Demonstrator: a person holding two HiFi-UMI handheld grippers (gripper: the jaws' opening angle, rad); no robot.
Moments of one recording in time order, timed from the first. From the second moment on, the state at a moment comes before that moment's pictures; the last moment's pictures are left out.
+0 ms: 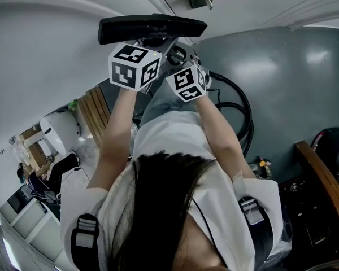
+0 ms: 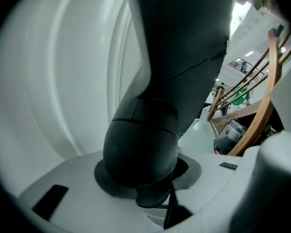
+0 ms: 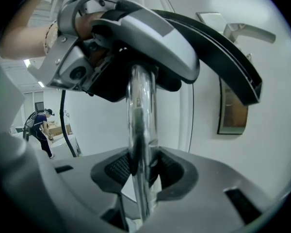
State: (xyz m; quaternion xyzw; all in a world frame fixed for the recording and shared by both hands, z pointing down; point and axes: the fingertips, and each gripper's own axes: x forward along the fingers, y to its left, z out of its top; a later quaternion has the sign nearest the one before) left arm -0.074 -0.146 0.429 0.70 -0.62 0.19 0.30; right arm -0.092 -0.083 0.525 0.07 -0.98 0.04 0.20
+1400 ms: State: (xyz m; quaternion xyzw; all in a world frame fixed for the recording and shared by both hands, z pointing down) left arm -0.083 -0.098 0.441 0.71 -0.64 0.09 0.26; right arm -0.100 -0.123 0.527 0.08 -0.98 0.04 0.17
